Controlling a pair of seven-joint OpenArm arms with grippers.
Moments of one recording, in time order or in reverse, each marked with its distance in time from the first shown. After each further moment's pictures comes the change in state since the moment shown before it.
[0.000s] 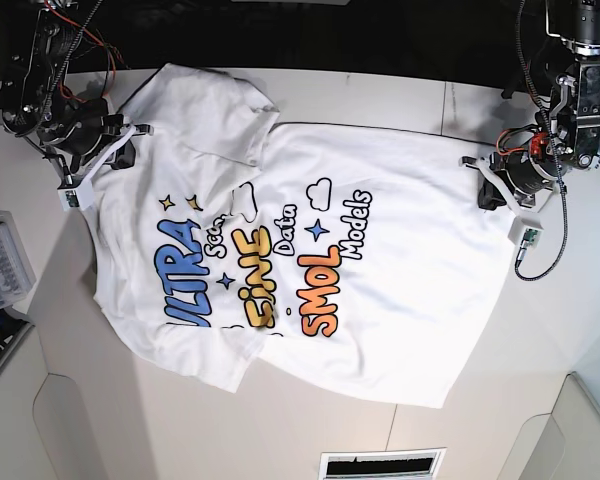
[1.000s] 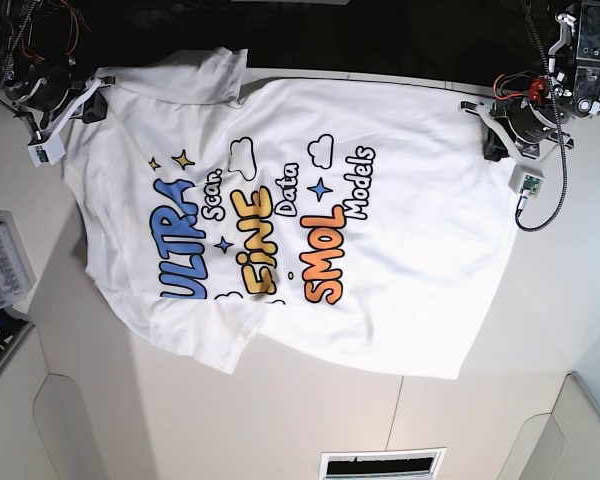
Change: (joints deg) left arm 14.4 -0.3 -0.3 12.2 0.8 2.0 2.9; right arm -11.0 8.7 0.0 0.7 7.9 1.2 -1.3
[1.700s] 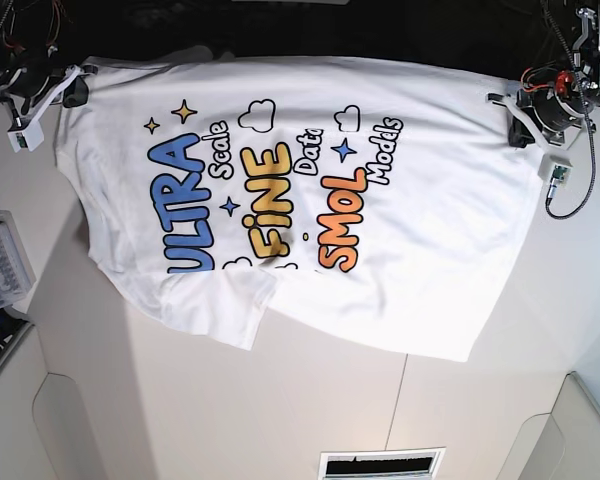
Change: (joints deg) left arm 0.3 0.2 -9.0 -0.5 -2.5 -2.4 1.6; right arm -1.4 2.3 4.0 -0.1 5.3 0.3 -1.9
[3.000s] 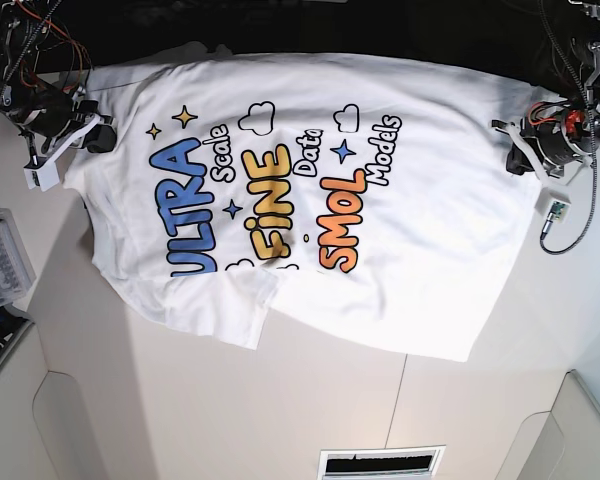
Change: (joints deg) left arm -5.6 -1.4 -1.7 3.5 -4.7 -1.9 8.2; right arm 11.0 -5.8 0.1 -8.3 1.1 0.3 1.2
